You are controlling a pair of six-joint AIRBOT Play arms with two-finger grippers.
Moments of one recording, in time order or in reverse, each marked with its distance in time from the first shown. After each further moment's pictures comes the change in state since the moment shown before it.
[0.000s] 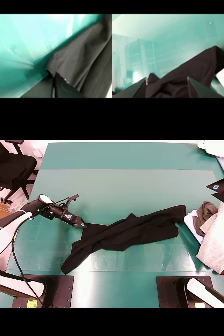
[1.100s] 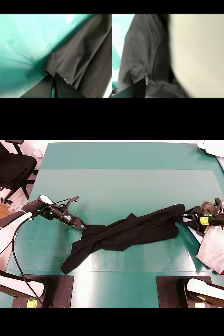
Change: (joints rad) left arm 0.000 0.003 0.001 -0.007 -0.041 0.012; right arm 0.029 -0.244 -0.396 0.065 -0.194 -0.095
